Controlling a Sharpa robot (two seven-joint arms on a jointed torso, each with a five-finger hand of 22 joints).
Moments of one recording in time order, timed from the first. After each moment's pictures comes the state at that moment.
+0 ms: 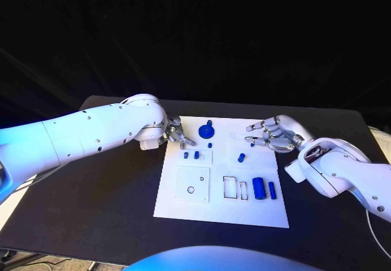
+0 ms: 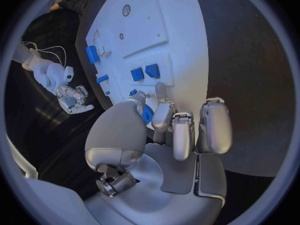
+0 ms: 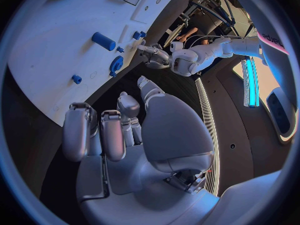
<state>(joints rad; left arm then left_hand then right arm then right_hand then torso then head) 1.26 -0.71 -0.01 1.35 -1.06 0.23 -0.61 1.04 -0.05 0.18 0.29 0.05 1.06 0.01 0.50 0.72 1.39 -0.05 1.23 1.17 1.47 -0.10 1.57 1.31 0.06 1.46 0.01 1.37 1.31 1.01 -0.87 0.11 1.59 -1.02 -0.38 0.03 1.30 -0.07 0.14 0.13 0.24 0.96 0.15 0.07 0.08 1.30 0.06 1.03 1.16 1.47 -0.02 1.47 1.31 0.08 1.42 0.08 1.37 1.19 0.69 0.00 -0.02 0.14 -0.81</state>
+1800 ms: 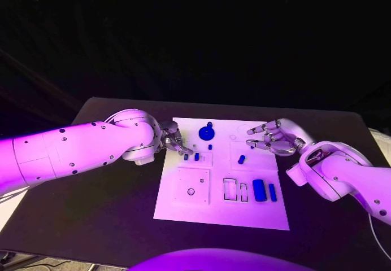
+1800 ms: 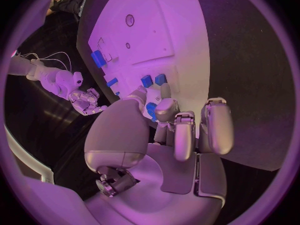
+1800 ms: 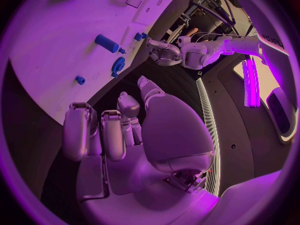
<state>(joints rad) 1.22 -0.86 -0.01 1.60 -1.15 0.04 -0.60 1.12 -0.08 0.16 0.28 0.05 0.99 0.05 0.45 0.58 1.34 -0.01 1.13 1.05 1.47 -0.07 1.57 1.31 0.06 1.46 0.03 1.37 1.31 1.01 -0.88 0.11 1.59 -1.02 -0.38 0.03 1.30 -0.07 0.13 0.14 0.24 0.96 0.15 0.07 0.08 1.30 0.06 1.03 1.16 1.47 -0.02 1.47 1.31 0.08 1.42 0.08 1.37 1.19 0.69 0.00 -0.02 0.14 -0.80</state>
